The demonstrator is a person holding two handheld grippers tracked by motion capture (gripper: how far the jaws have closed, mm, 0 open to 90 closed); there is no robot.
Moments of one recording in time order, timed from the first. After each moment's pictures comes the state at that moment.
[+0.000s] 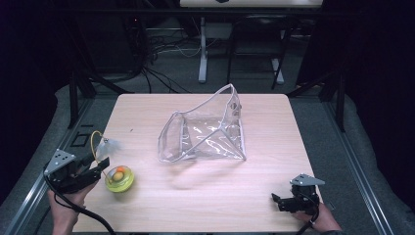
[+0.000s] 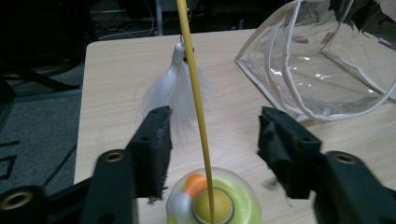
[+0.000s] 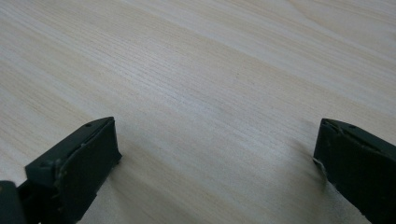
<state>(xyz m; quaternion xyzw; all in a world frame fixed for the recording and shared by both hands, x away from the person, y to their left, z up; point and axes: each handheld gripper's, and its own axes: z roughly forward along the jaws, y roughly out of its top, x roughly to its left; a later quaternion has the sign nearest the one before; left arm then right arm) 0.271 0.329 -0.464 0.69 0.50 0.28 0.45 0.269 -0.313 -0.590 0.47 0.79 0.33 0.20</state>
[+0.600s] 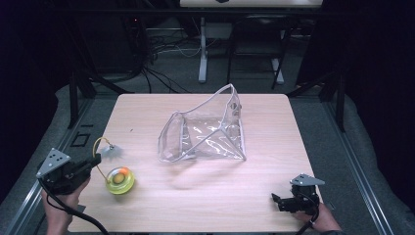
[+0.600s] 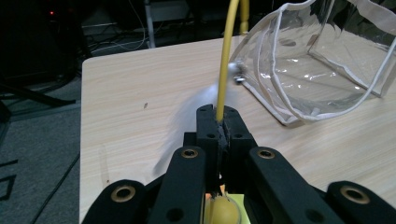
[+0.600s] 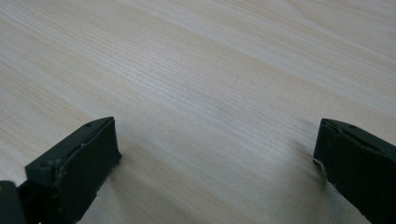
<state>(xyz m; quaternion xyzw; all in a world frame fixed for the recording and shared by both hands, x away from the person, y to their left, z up) 0.266 0.334 -0.453 0.70 0.46 0.28 0.46 0.269 -0.313 -0.590 0.47 0.79 0.33 0.20</state>
